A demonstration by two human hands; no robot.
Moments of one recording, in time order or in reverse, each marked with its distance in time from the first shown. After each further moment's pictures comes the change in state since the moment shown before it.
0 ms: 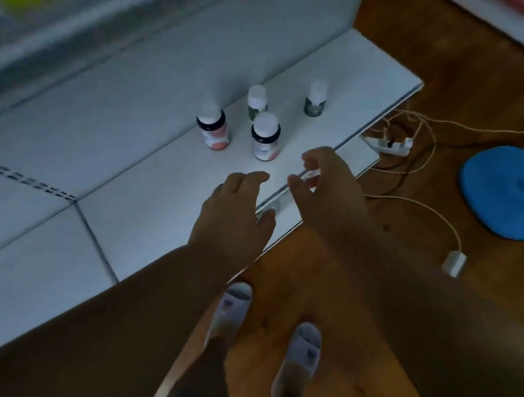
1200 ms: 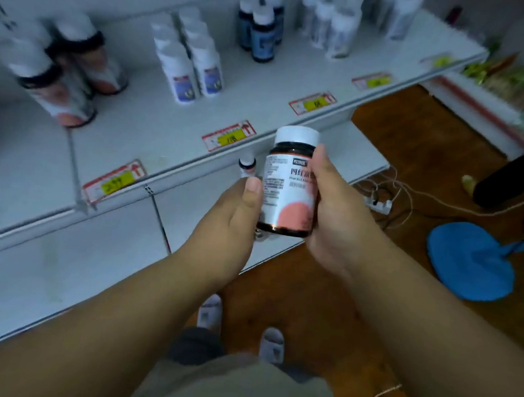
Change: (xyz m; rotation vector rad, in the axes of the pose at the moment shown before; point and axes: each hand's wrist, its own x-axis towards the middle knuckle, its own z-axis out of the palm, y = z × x) left_hand -0.190 0.163 -0.213 -0.732 0.085 -0.124; right_hand -0.160 -0.196 -0.188 1.094 -0.394 0.183
